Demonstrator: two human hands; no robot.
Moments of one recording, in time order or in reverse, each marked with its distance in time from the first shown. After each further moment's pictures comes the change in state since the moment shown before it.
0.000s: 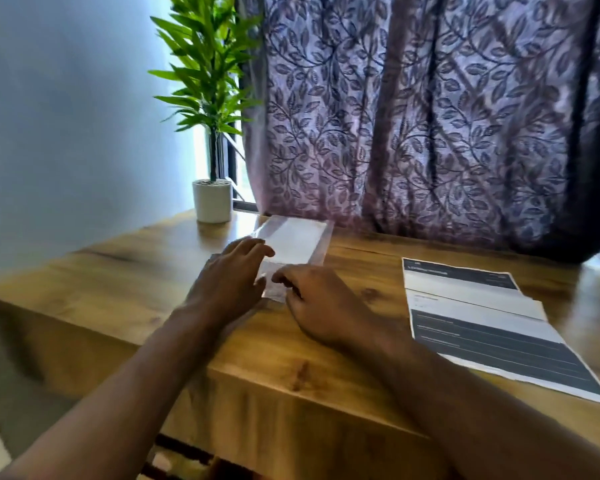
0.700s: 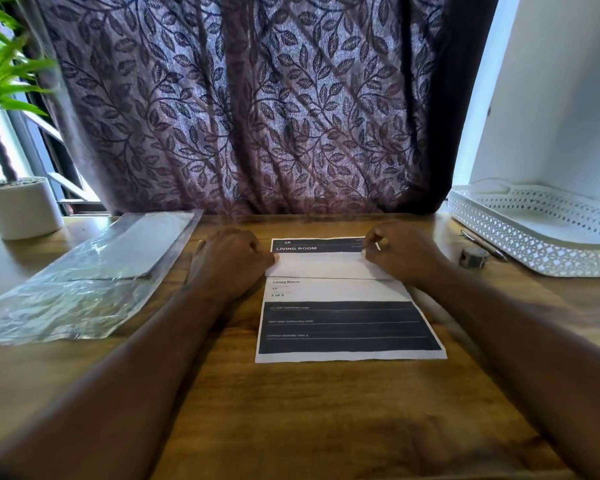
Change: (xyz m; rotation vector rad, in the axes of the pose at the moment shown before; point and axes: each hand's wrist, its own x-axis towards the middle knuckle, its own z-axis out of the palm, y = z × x) left_hand 0.117 0.190 0.099 -0.292 -0.195 -0.080; right_hand -0.118 0.255 -0.164 -0.321 0.305 0.521
